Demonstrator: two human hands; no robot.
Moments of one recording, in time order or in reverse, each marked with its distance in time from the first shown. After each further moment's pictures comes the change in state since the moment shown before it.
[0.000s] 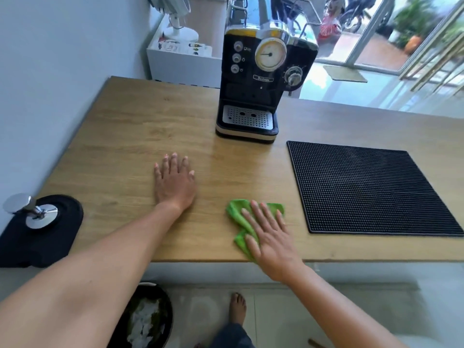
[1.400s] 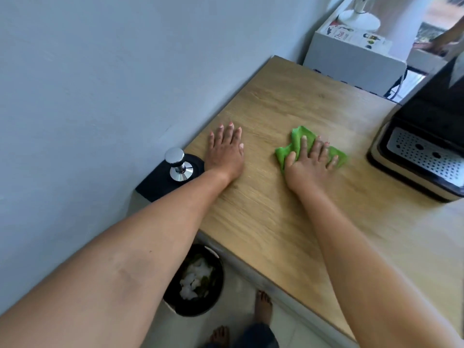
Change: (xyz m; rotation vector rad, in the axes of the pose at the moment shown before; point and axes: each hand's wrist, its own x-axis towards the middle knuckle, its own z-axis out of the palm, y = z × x) left_hand 0.034 -0.178 -0.020 -0.048 0.062 -0.316; right_hand 0.272 -0.180 -0.001 0.058 -0.075 0.066
